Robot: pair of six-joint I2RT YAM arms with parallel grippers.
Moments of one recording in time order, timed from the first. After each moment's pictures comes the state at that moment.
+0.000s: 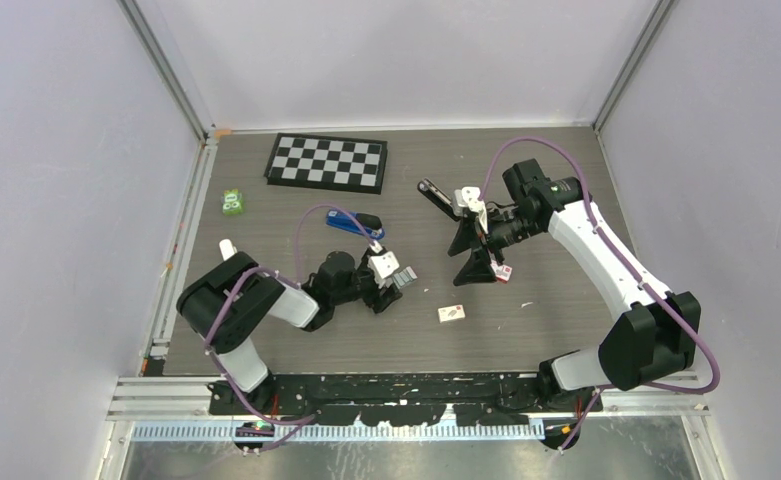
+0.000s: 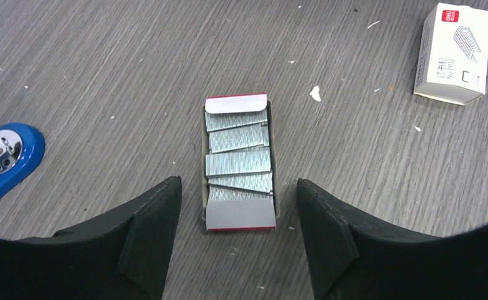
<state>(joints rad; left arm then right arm) -0.71 1.69 0.42 0.86 0.32 0.23 0.29 1.40 1.26 -1.16 -1.08 -1.07</state>
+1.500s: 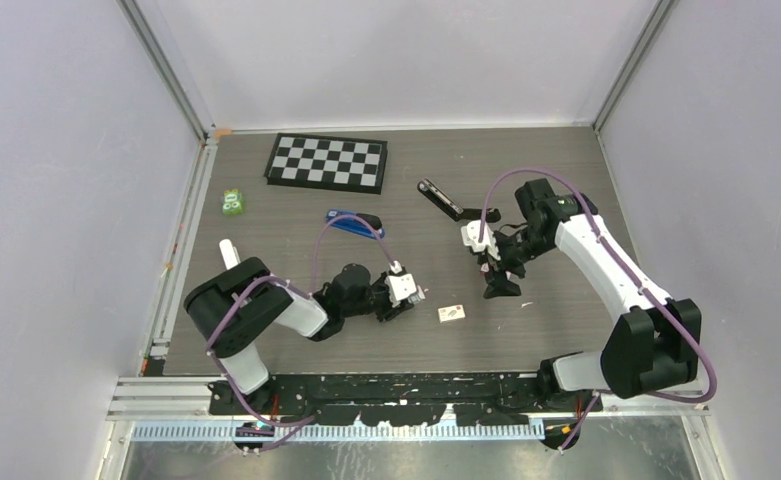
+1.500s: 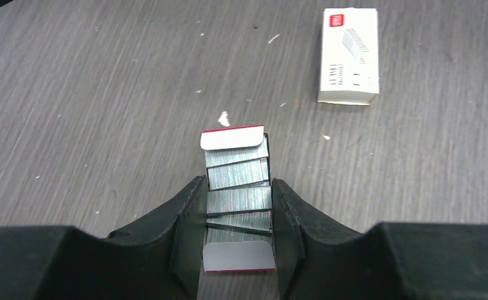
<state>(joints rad) -0.86 1.70 0.43 0.88 0.31 0.31 0.22 1.35 1.10 -1.18 -0.76 -1.38</state>
